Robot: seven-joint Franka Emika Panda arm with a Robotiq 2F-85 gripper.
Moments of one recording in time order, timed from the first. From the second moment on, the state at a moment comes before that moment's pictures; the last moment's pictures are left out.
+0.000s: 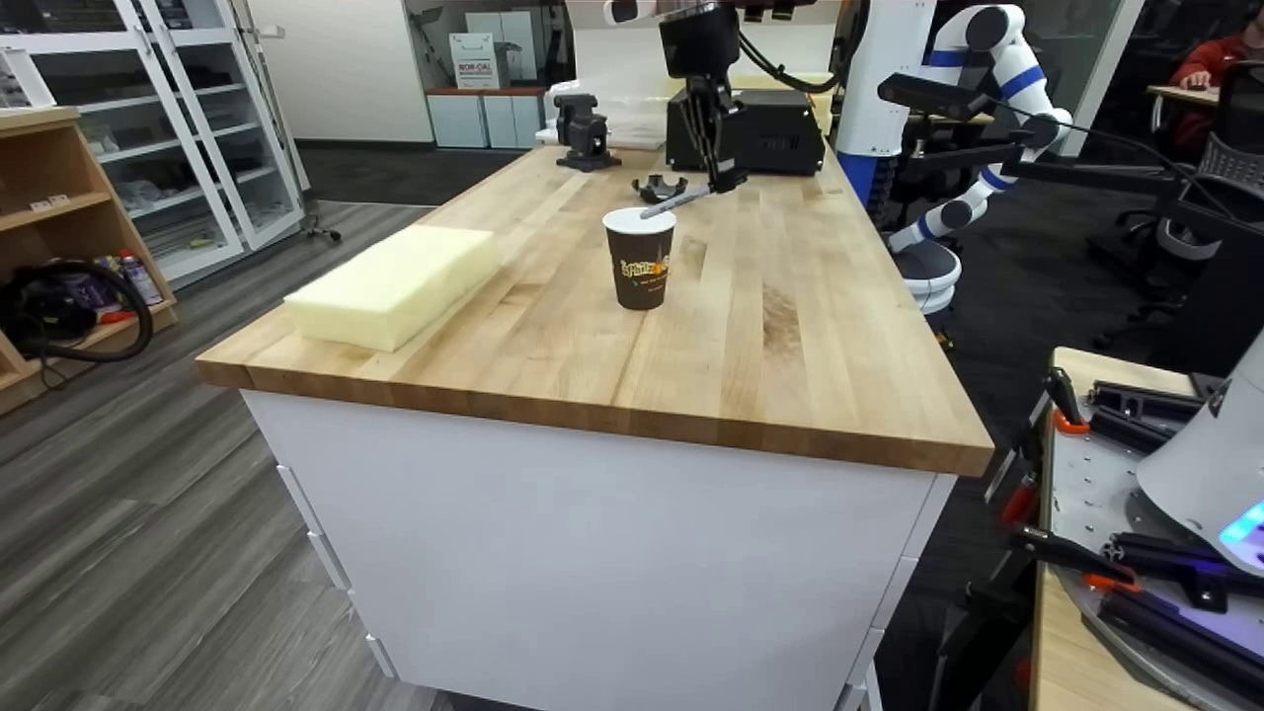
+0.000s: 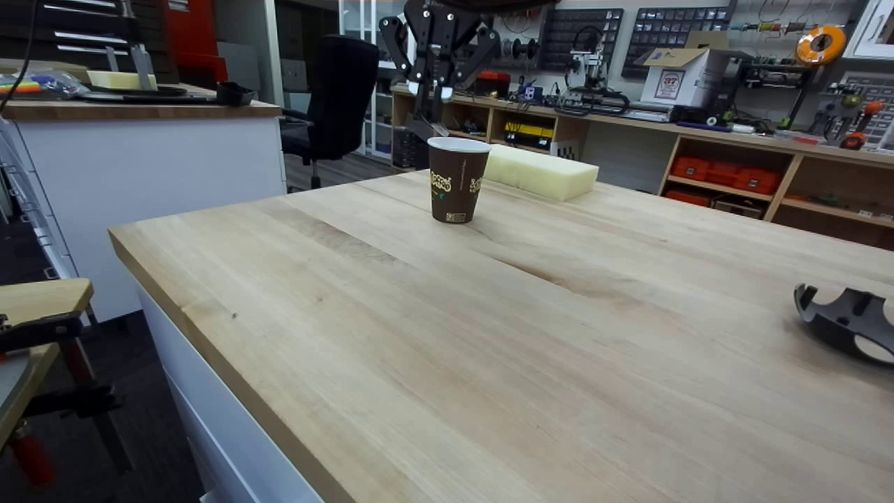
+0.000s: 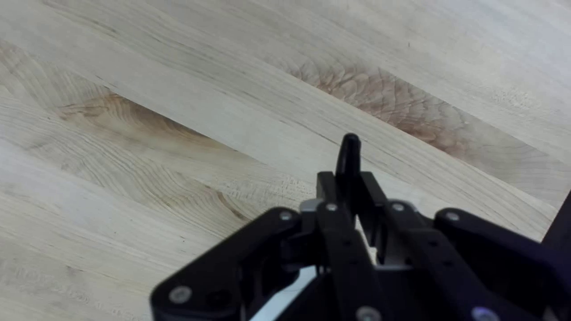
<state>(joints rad) 0.04 0.17 0.10 -1.84 -0.16 1.83 -0.65</state>
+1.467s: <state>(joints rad) 0.08 0.31 0.11 -1.66 -0.31 1.71 -0.65</state>
